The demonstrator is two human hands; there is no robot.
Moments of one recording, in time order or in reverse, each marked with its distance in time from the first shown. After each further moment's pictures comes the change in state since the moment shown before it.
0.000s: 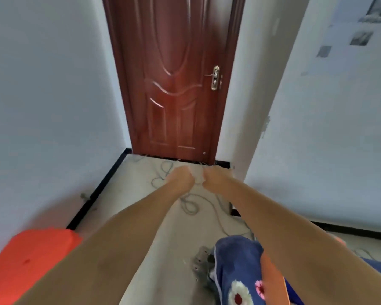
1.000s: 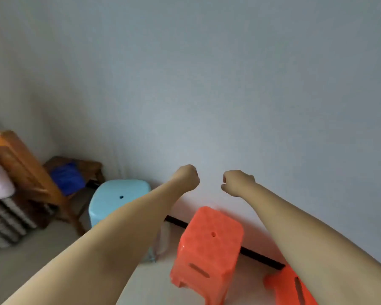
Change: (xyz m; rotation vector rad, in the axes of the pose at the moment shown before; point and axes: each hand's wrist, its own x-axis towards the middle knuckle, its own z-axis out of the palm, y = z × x) left_hand -0.716 -0.488 -0.178 -0.277 0.870 -1.499; right_hand -0.430 -0.756 0.049 -0.296 -0.022 -1.610
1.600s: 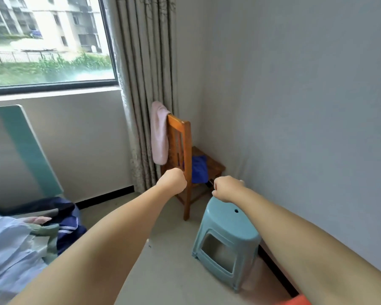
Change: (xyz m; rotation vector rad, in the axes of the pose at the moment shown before) left_hand -0.135 -0.341 -0.172 -0.048 0.433 -0.626; right_hand 0.016 -0.424 0.035 -0.151 -0.058 -0.747
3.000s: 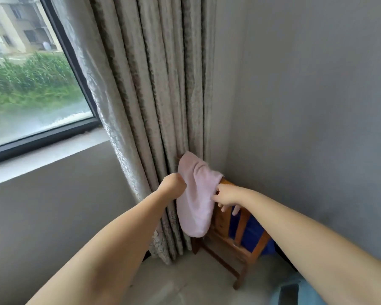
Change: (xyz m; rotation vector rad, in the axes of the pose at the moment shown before) left_hand 0.614 -0.211 -0.132 0.007 -0.210 0.033; right_hand 0.569 -0.209 -0.104 0.547 -0.374 0.217
